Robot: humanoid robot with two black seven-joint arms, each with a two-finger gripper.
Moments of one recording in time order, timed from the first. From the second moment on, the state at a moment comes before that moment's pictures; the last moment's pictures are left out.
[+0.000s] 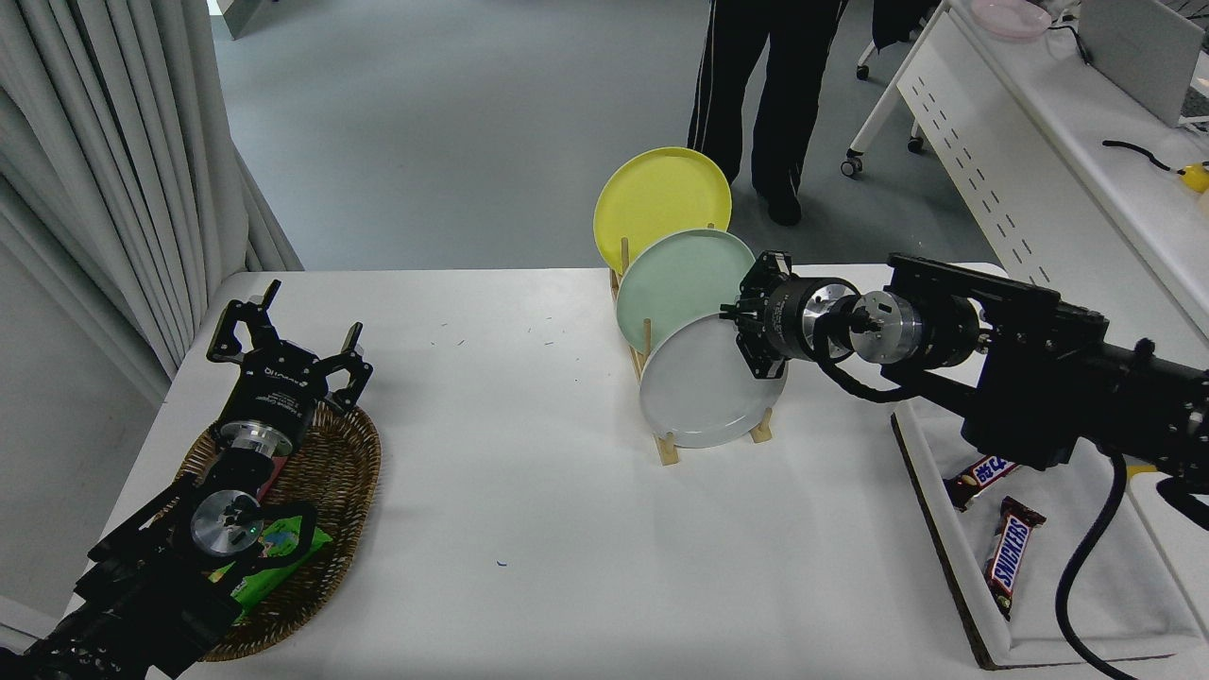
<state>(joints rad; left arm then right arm) -0.51 0.25 -1.06 -0.52 0.10 -0.57 -0.44 1.24 -0.33 0.04 0.97 0.41 -0.33 -0.21</state>
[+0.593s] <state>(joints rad) -0.51 0.25 -1.06 -0.52 0.10 -0.57 -0.44 1.27 -0.41 0.29 1.04 0.52 -0.41 -0.34</state>
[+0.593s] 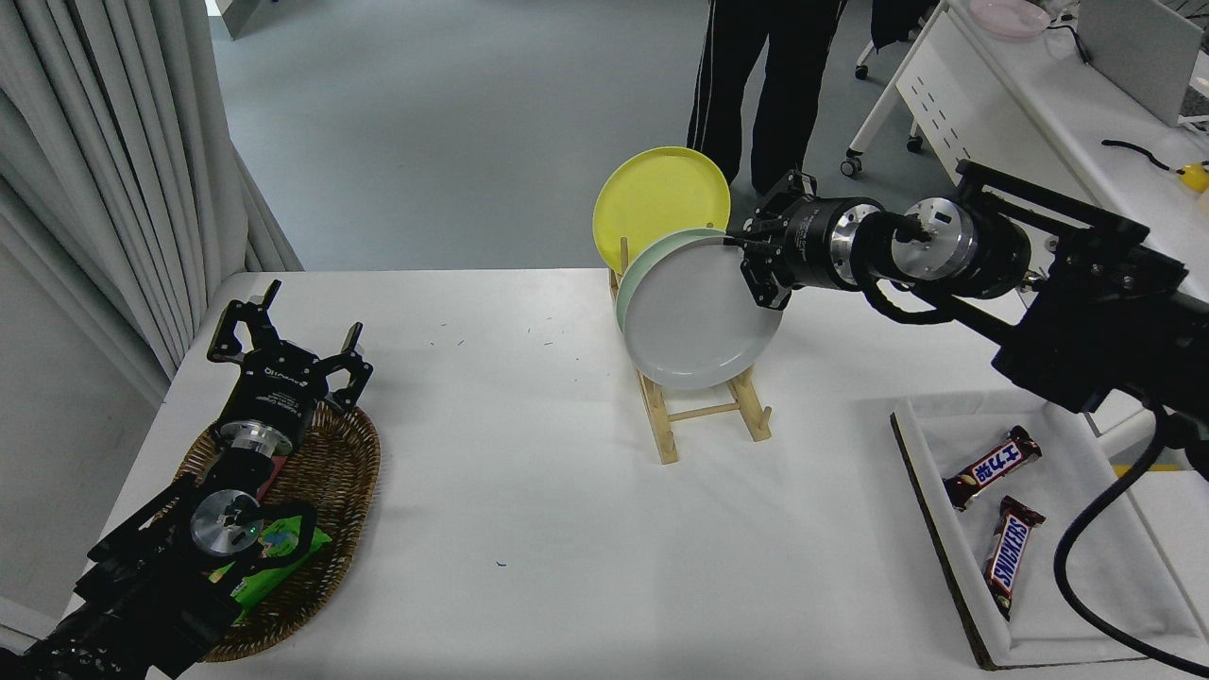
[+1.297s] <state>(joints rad) -0.51 0.25 -1.06 -0.52 0.10 -0.57 -0.44 1.15 -0.45 0.34 1.23 0.91 -0.76 -0.45</state>
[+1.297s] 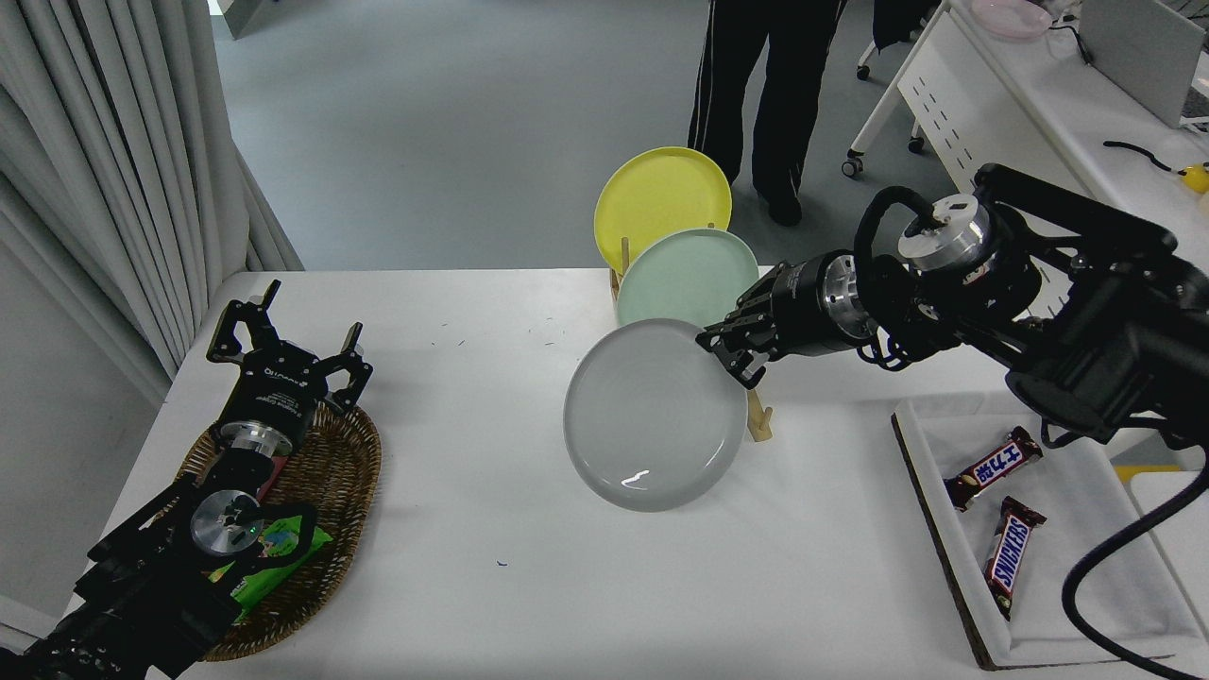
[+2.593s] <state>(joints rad) -0.51 0.25 -1.06 -0.52 0.10 -0.57 -0.44 0.77 -0.29 0.54 1.03 0.81 -0.79 -0.48</state>
